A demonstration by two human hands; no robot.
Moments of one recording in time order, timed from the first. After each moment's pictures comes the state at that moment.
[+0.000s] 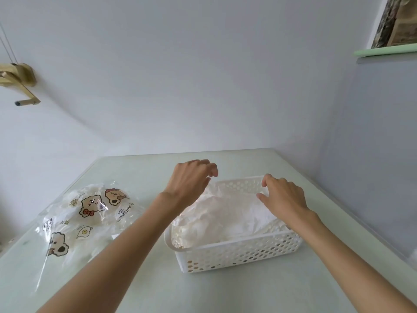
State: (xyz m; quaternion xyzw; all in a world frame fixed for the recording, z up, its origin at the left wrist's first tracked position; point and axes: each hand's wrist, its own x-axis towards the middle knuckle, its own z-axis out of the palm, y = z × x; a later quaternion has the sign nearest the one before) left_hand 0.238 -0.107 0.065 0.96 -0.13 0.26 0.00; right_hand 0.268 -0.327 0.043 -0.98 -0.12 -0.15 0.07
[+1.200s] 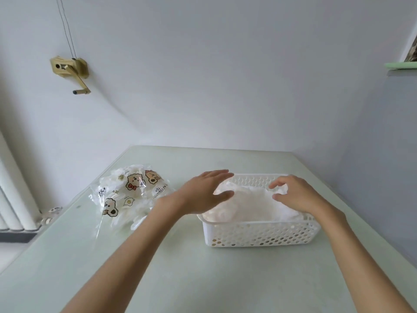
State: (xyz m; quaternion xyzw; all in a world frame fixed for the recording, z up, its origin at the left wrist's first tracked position) left_hand 0.145 -0.100 0.074 0.98 -0.10 0.06 0.16; right_hand 0.246 -0.330 0.062 -0.96 -0.19 -0.01 0.22
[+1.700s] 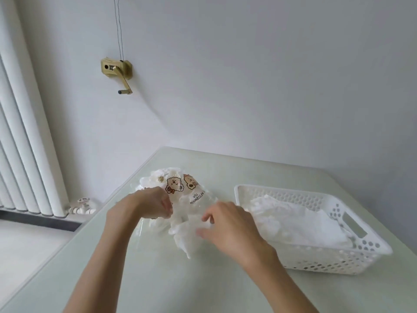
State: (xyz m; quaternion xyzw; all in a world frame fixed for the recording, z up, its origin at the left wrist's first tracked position) left_hand 0.075 0.052 0.064 0.95 0.21 -0.10 0.20; right_hand 0.111 -0.143 0.063 -0.91 -0.38 -0.03 0.18
